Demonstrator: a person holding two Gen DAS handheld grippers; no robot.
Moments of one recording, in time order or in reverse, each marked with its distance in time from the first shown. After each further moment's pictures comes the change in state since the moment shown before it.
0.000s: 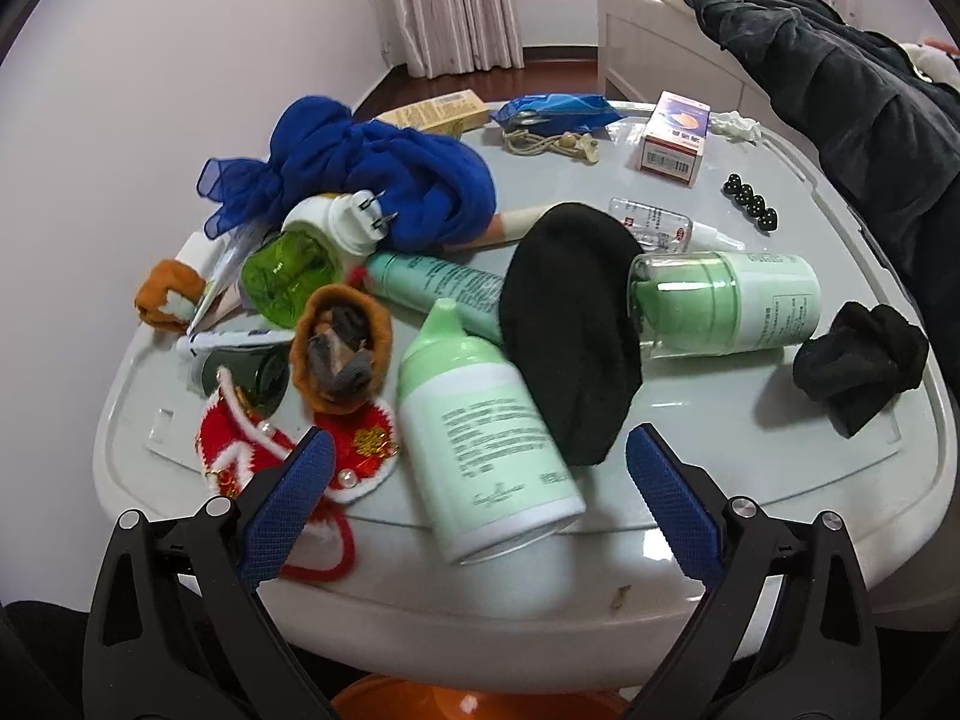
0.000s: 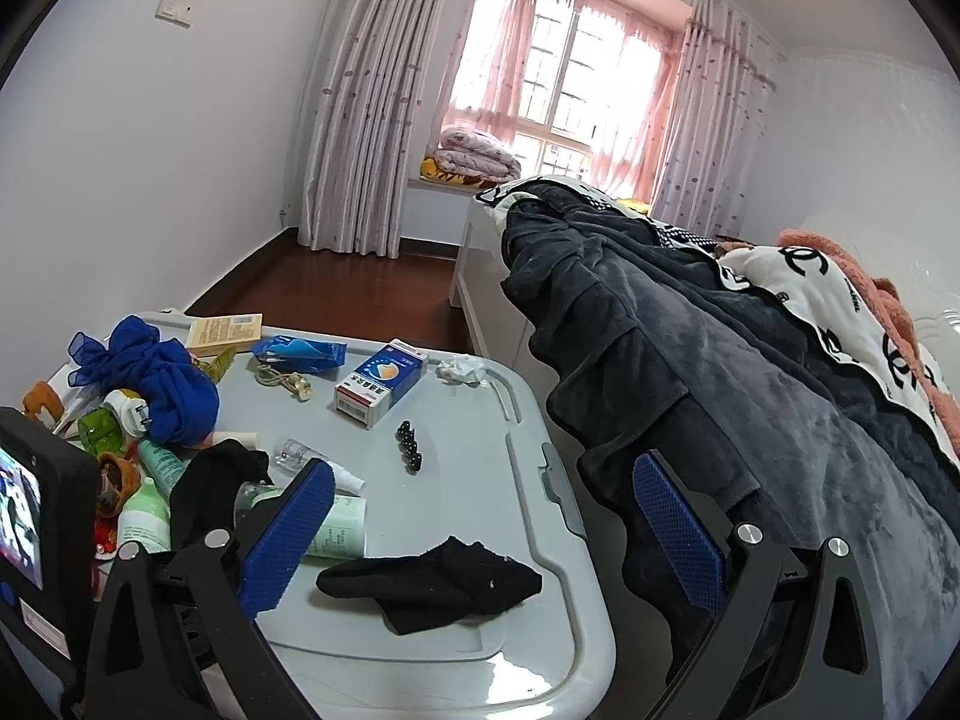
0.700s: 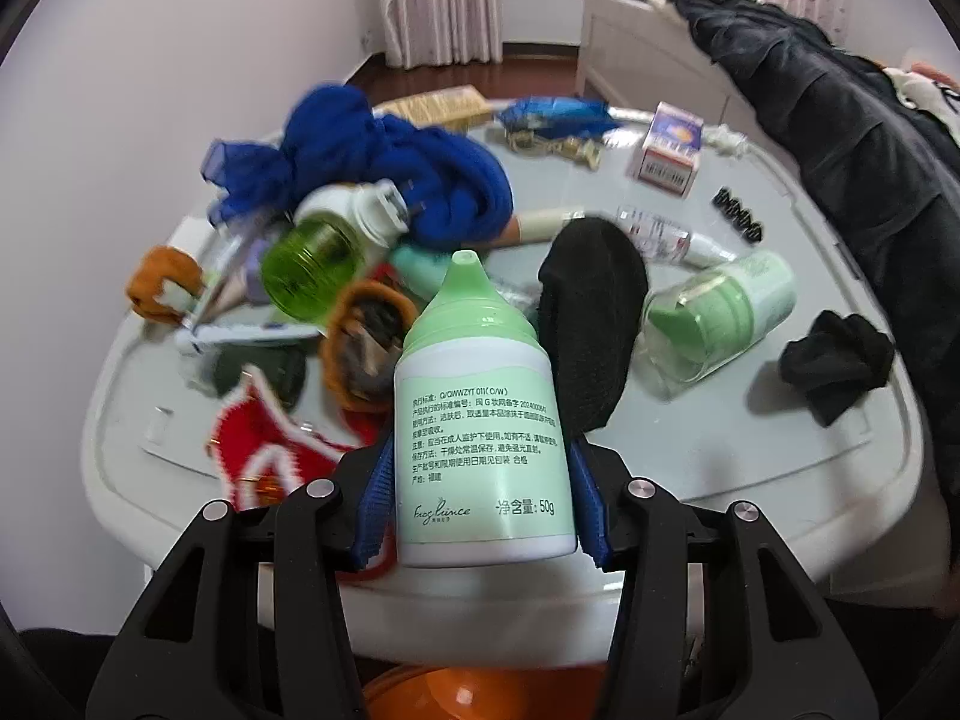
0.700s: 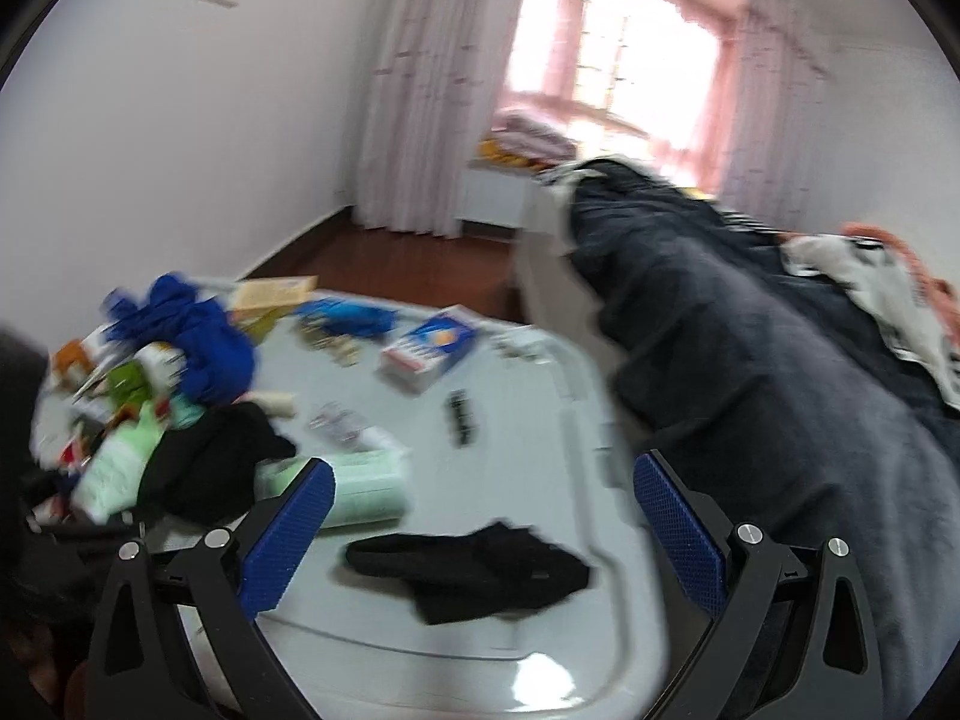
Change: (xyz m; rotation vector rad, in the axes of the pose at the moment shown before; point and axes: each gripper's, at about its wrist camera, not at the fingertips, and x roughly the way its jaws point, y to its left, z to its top) left arm -0.016 0.040 0.001 -0.015 0.010 -0.122; right arm 0.038 0.020 -0.026 -0.081 0.063 0.248
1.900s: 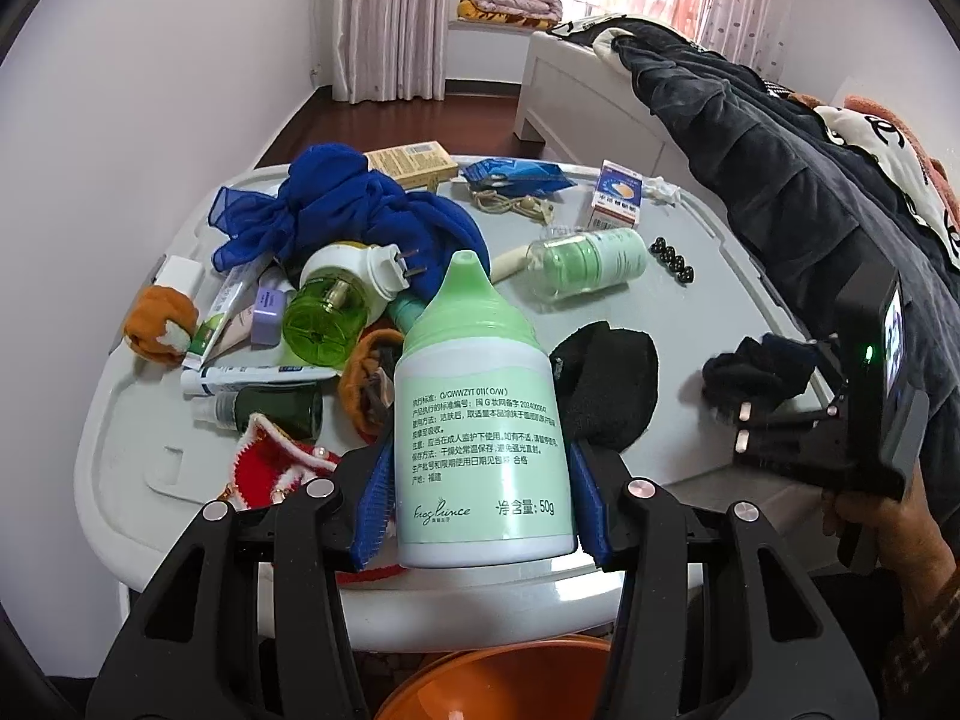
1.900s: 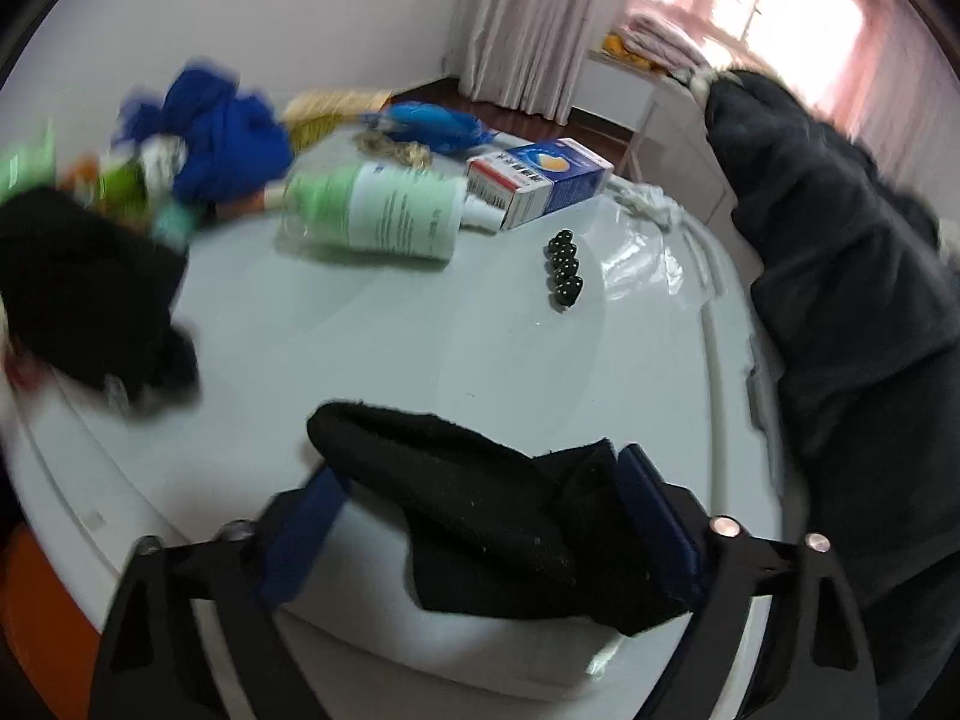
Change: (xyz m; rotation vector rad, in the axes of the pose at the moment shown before) left arm -0.027 0.032 0.004 0.016 -0.077 -0.183; right arm 0.099 -0.010 -0.039 -0.084 0.281 0.153
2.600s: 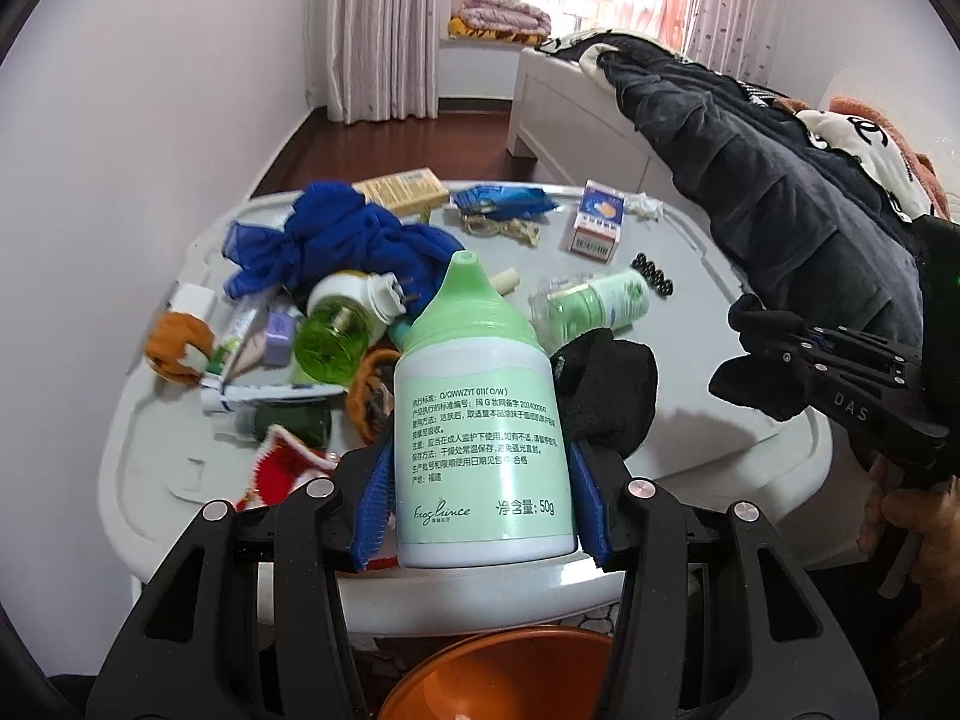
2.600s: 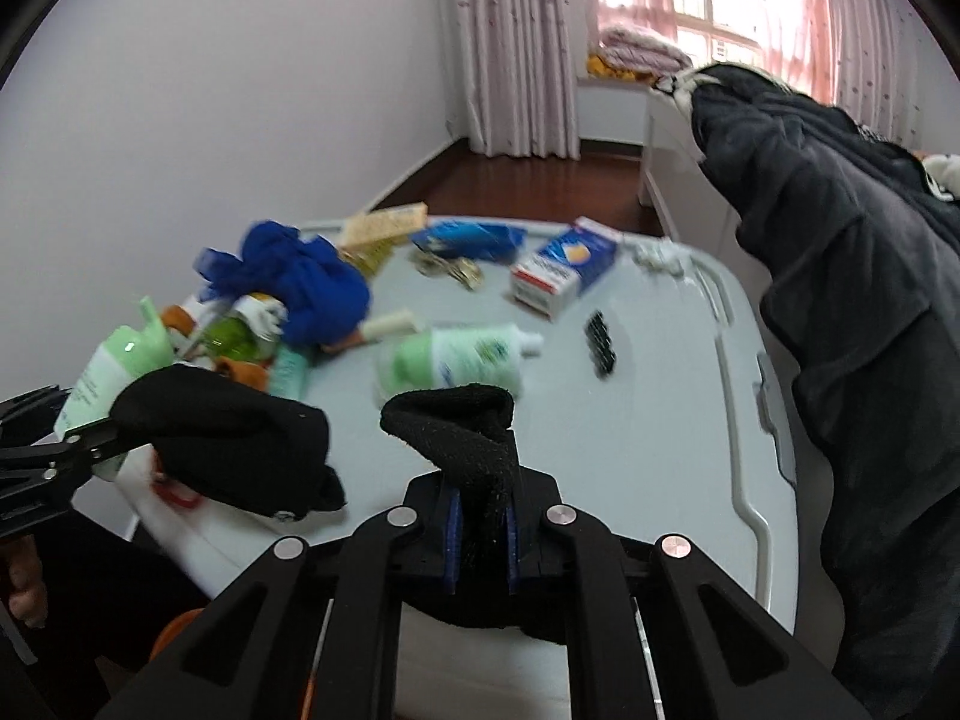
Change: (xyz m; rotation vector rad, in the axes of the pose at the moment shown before) left arm -0.036 -0.009 0.003 0.033 -0.047 0.005; right arm -0.091 0.012 0.021 0.121 -0.147 0.147
